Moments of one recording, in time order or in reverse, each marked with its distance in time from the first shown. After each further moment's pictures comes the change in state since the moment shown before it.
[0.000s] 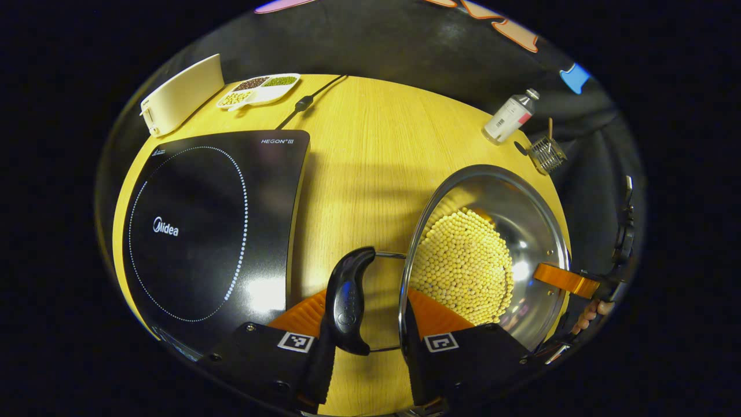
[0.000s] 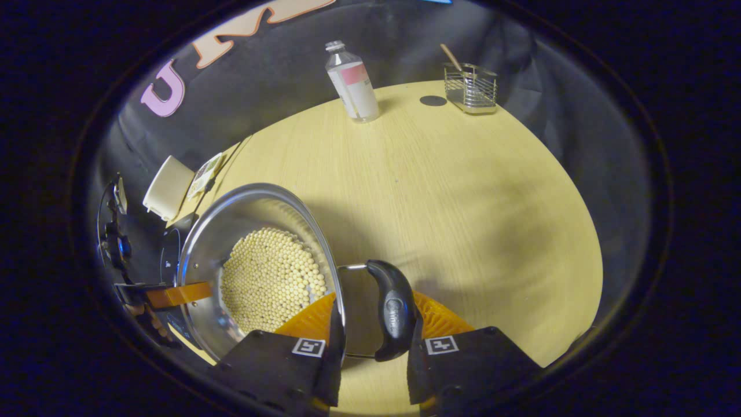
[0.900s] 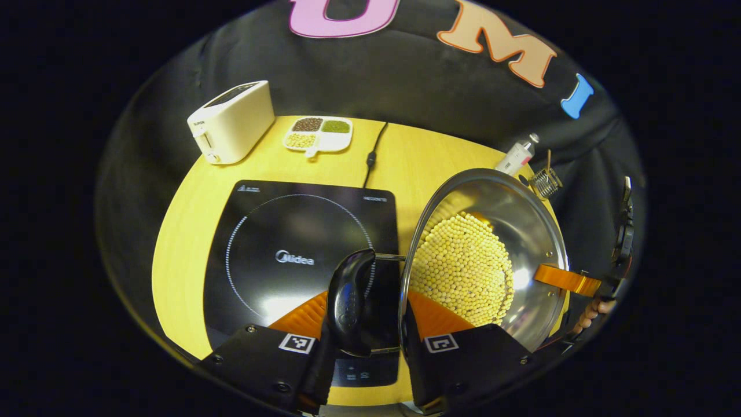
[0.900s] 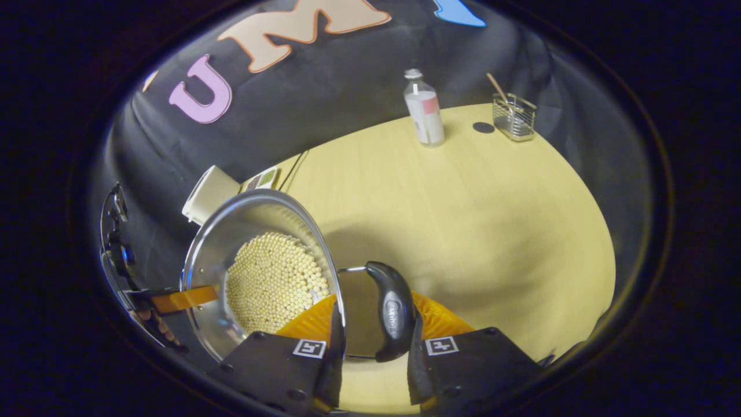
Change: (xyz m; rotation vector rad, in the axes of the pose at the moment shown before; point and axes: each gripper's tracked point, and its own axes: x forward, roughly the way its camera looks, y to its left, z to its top) left arm -0.107 0.110 0.045 0.003 -0.121 0.048; right arm -0.048 0.142 0.004 -0.007 -0.088 0.110
